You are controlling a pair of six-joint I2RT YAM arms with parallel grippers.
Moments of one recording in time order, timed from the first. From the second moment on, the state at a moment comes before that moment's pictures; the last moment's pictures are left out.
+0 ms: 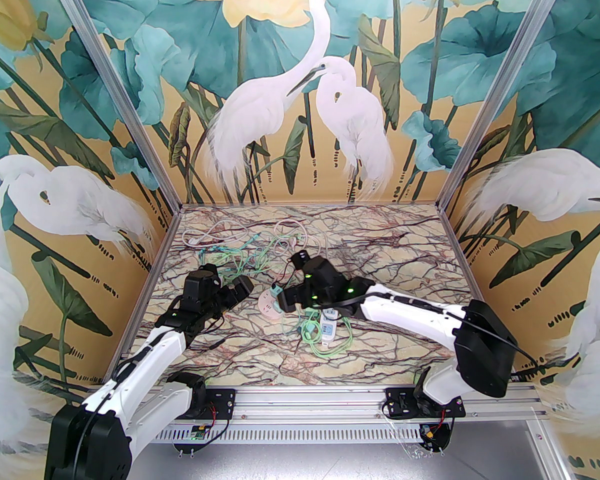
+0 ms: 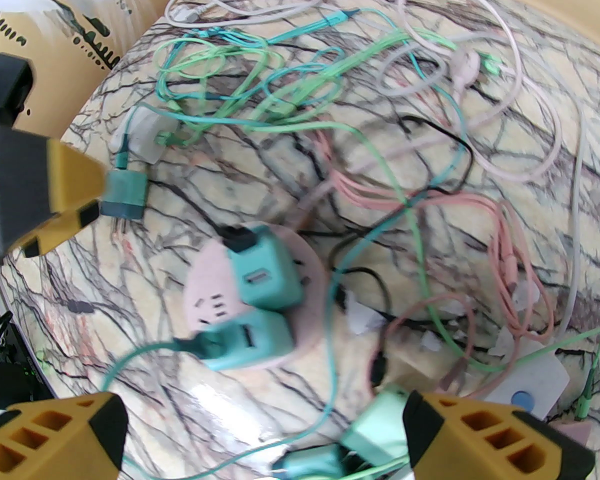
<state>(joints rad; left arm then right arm) -0.18 0.97 0.50 -0.26 0.21 -0.78 0.94 1.58 1.11 -0.30 -0.01 0.45</state>
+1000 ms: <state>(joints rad) -0.18 0.95 0.43 -0.10 0.08 -0.70 1.03 1.98 1.49 -0.61 0.17 0.89</state>
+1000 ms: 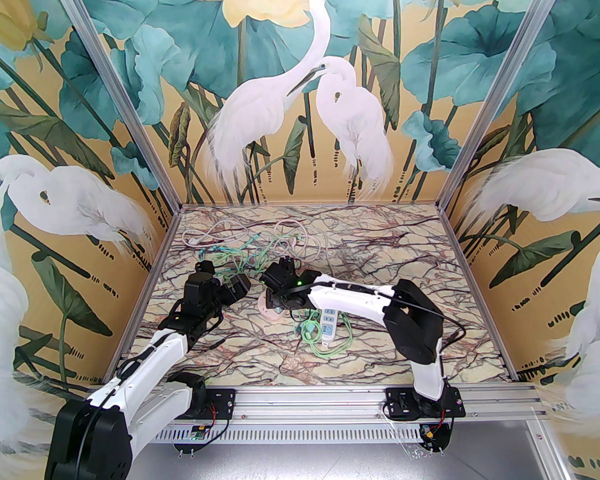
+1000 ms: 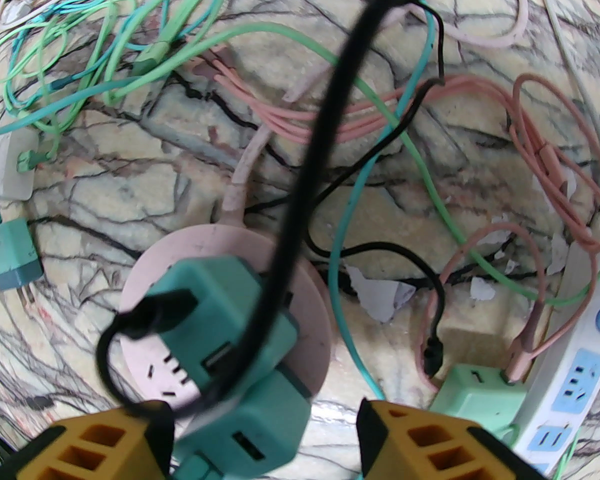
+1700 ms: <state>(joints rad) -0.18 0.91 0.42 -0.10 0.08 -0.70 1.02 2.02 1.56 -0.75 0.20 0.83</state>
